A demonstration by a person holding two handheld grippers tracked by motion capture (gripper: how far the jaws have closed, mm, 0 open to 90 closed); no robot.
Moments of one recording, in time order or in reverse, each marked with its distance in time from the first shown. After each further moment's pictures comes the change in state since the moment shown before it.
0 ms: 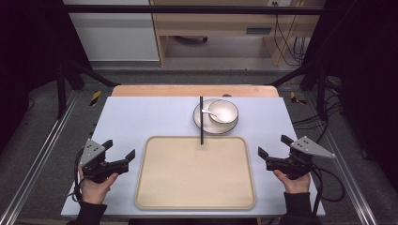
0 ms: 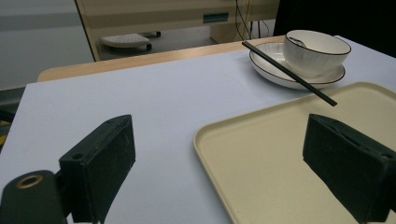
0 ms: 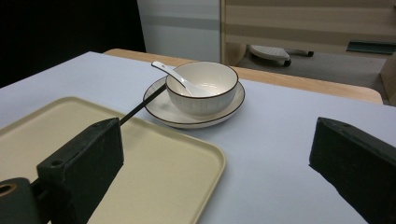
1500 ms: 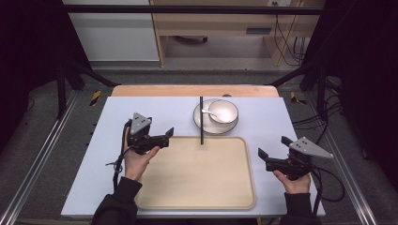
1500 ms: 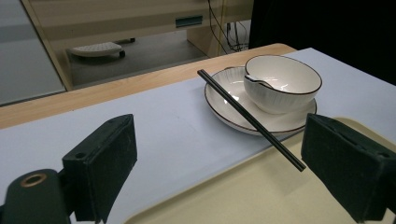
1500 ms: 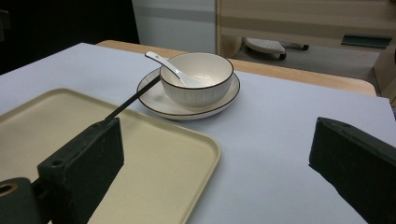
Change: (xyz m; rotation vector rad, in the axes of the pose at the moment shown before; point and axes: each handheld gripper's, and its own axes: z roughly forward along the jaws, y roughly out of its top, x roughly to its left) left arm -0.065 0.058 0.099 0.021 -0.073 0.058; right arm 0.001 -0.003 0.002 0.030 -0.024 -0.009
